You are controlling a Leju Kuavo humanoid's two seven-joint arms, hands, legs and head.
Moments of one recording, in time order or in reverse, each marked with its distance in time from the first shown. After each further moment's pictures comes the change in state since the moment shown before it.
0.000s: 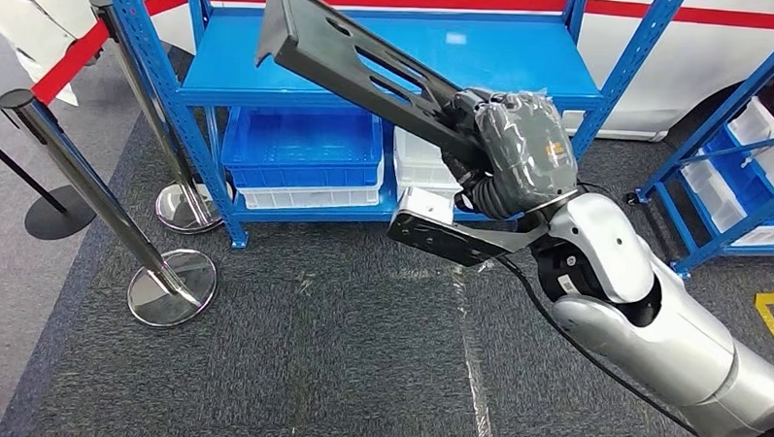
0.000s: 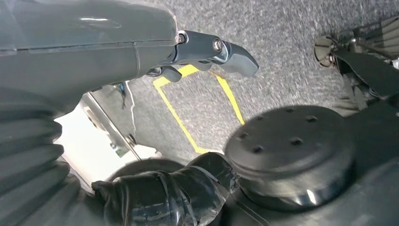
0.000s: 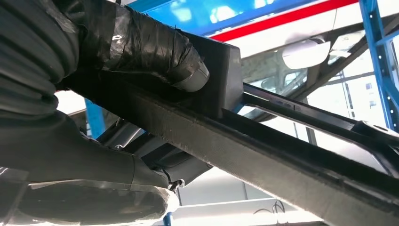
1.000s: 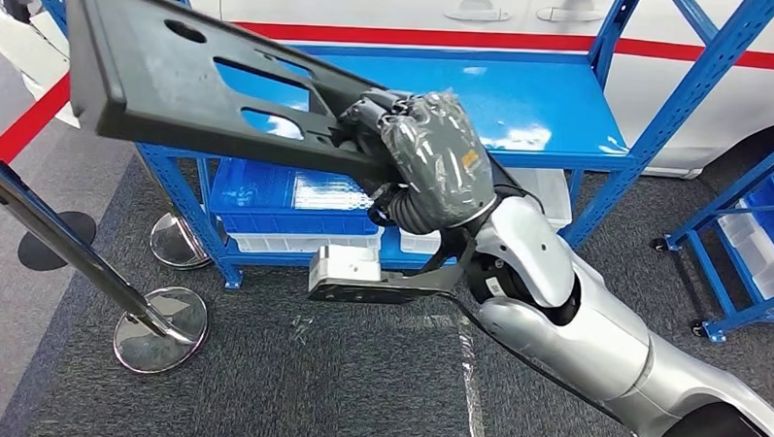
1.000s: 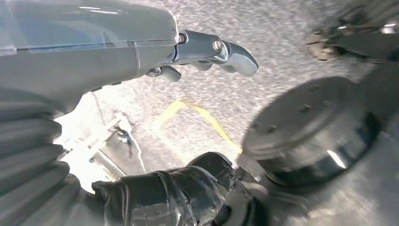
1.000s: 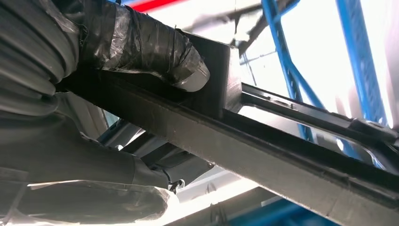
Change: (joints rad) left arm -0.071 0.020 -0.053 -0.004 -0.264 -0.162 0.042; right arm -0.009 0.238 0.046 0.121 0.053 -0.131 -0.248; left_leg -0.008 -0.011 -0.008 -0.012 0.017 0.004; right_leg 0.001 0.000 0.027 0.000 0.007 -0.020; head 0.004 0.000
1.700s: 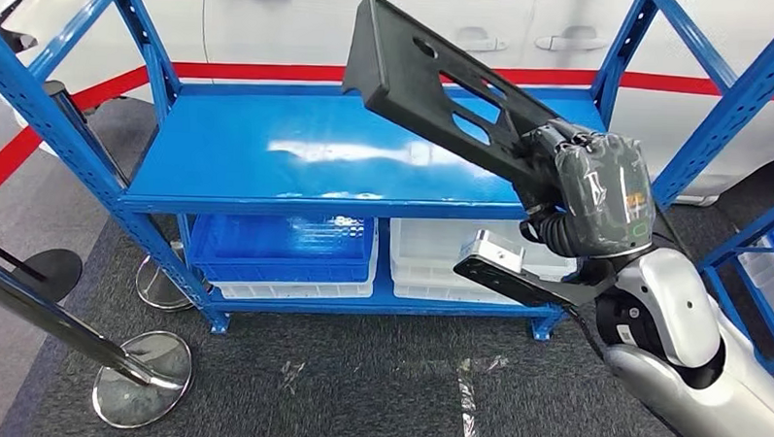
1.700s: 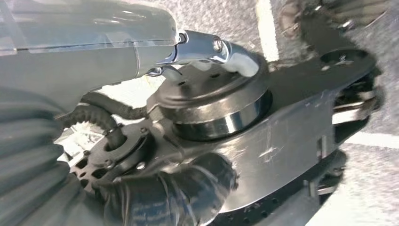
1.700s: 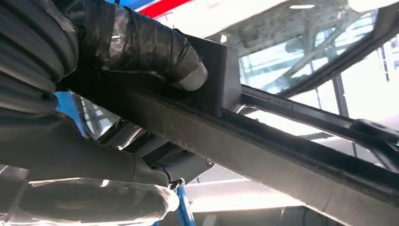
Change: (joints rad) left arm 0.089 -0.163 0.150 0.000 0.336 0.278 -0.134; right arm 0.231 -0.365 -0.207 -0.260 0.110 0.080 0.208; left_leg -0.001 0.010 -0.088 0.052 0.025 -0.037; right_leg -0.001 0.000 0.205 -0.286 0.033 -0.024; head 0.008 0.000
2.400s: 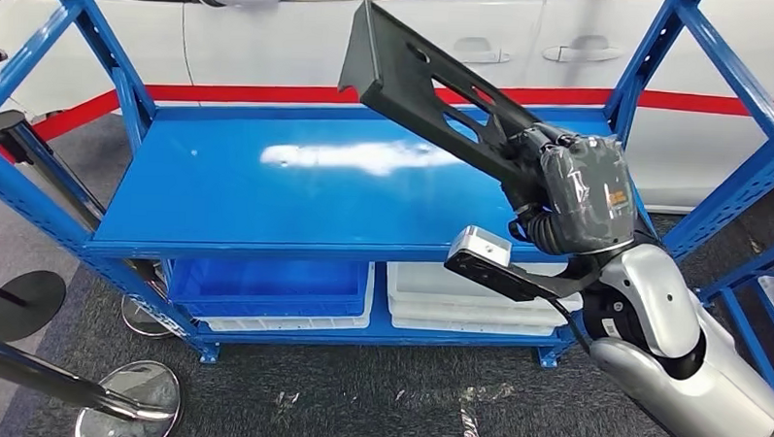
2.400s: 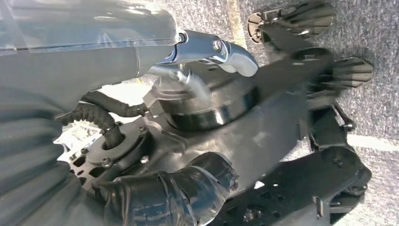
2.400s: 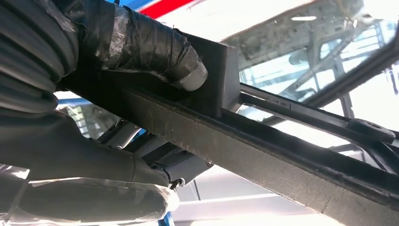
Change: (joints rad) left arm 0.007 -0.006 0.024 0.001 0.000 0.020 0.000; right arm -0.005 0.019 0.027 0.049 -0.009 -0.029 -0.008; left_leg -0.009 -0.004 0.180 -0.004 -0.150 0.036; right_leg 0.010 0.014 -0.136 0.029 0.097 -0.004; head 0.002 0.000
